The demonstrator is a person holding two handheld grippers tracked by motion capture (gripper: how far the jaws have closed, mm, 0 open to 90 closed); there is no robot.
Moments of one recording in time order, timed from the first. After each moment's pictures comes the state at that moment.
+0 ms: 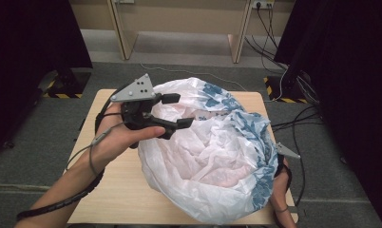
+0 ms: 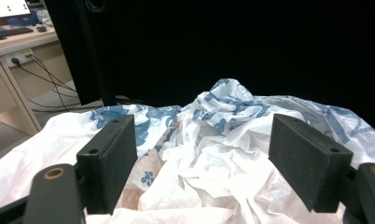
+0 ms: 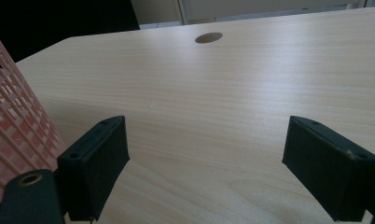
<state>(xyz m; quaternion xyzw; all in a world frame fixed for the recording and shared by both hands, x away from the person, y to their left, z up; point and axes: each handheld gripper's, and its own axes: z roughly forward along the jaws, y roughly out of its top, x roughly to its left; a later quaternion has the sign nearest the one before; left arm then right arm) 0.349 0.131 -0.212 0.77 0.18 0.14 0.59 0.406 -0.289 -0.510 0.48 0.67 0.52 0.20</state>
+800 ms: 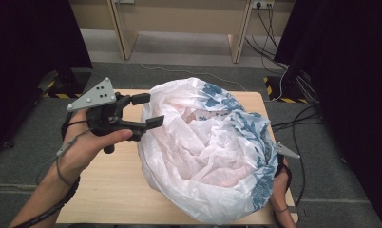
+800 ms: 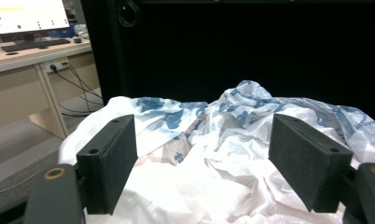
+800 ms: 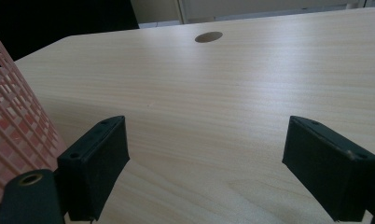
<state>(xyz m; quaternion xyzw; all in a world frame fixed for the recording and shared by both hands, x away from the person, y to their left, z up) 0.335 0.190 -0.219 0.74 0.22 0.18 0.61 0.406 -0.289 -0.510 0.48 0.67 0.52 0.21</state>
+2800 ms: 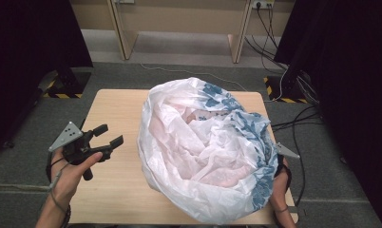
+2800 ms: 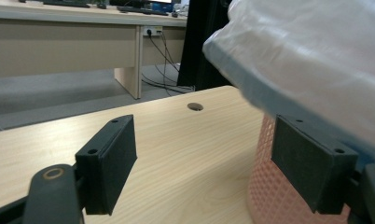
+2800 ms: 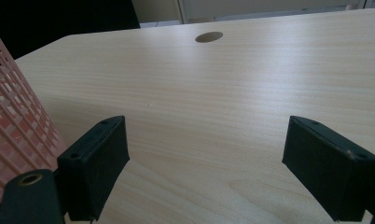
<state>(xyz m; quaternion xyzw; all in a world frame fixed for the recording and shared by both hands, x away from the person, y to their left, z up) 0.335 0.291 -0.372 0.67 0.39 0.24 0.59 0.405 -0.288 -0.510 0.48 0.68 0.52 0.21</state>
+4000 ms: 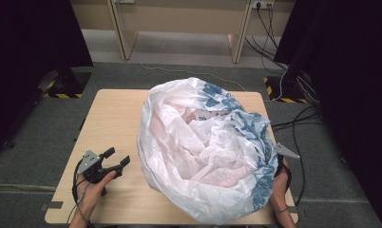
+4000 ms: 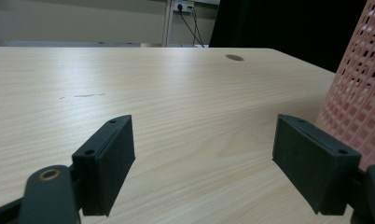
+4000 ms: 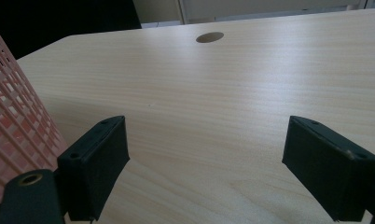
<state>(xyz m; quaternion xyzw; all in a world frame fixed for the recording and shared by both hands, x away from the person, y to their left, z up) 0.344 0.296 -0.511 0.65 0.45 0.26 0.56 0.405 -0.288 -0.510 0.48 0.68 0.52 0.21</state>
